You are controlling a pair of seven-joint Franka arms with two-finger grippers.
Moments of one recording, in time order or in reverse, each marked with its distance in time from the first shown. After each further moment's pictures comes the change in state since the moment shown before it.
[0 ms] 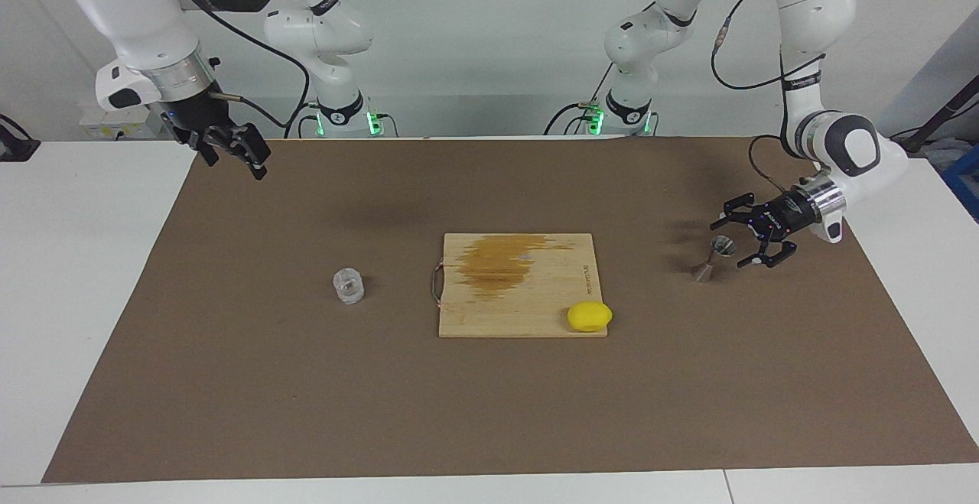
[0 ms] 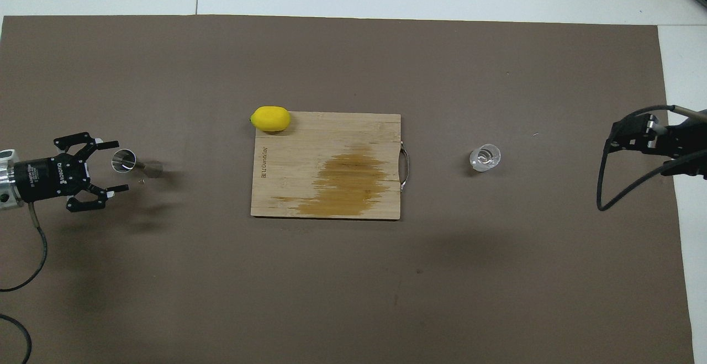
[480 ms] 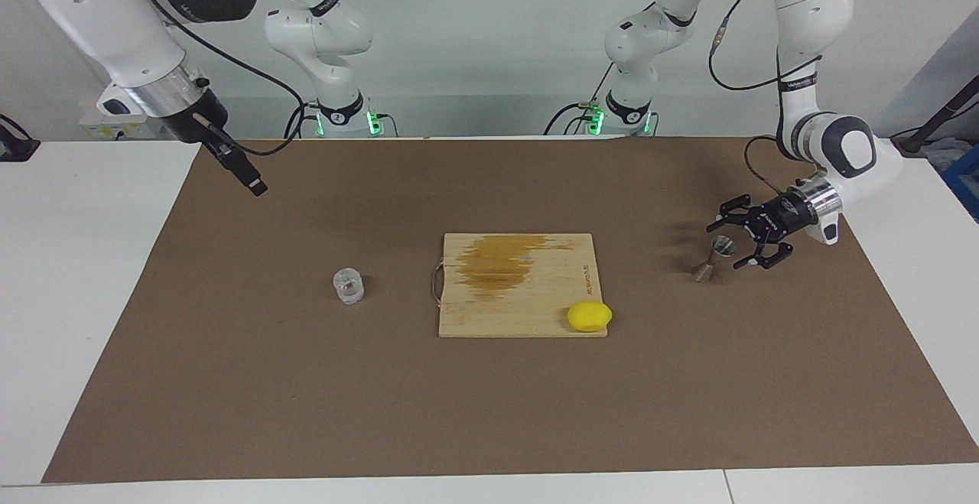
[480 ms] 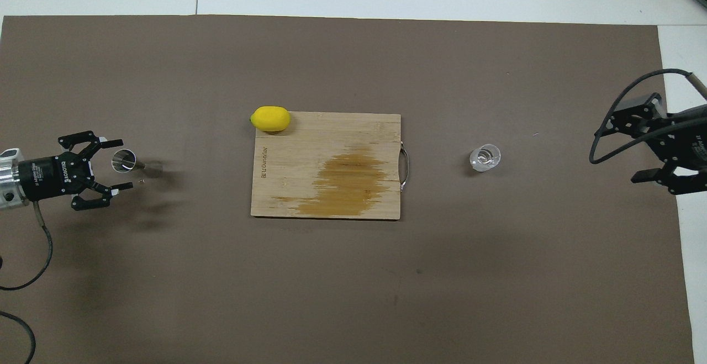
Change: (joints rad) left arm -0.008 -0.001 -0.001 -0.006 -0.017 0.004 0.010; right arm -0.066 0.045 -0.002 -0.010 0.214 0.013 0.382
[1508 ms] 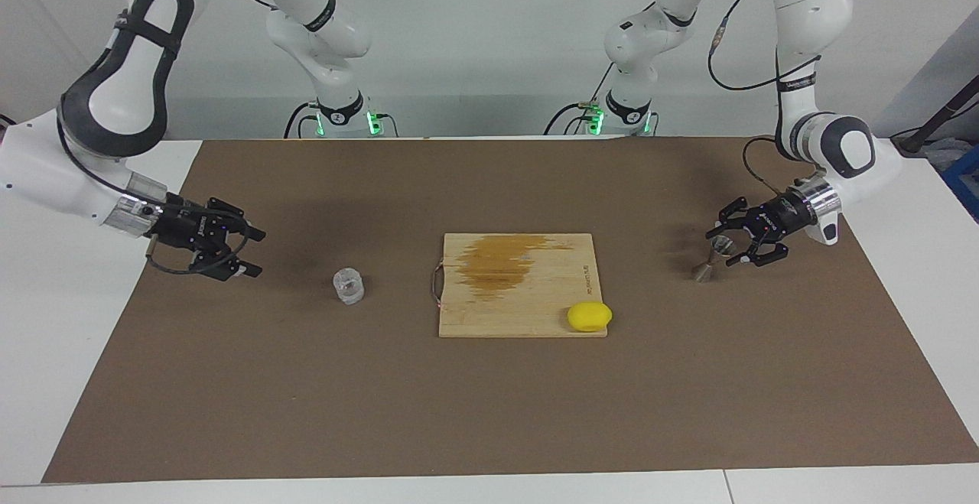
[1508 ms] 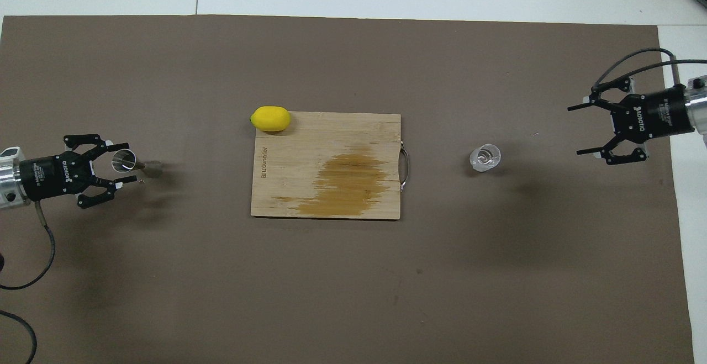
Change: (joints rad) left arm -0.003 -0.001 -0.001 -0.004 -0.011 0.001 0.034; right arm -0.183 0.360 -0.004 0.077 0.462 0.023 0.052
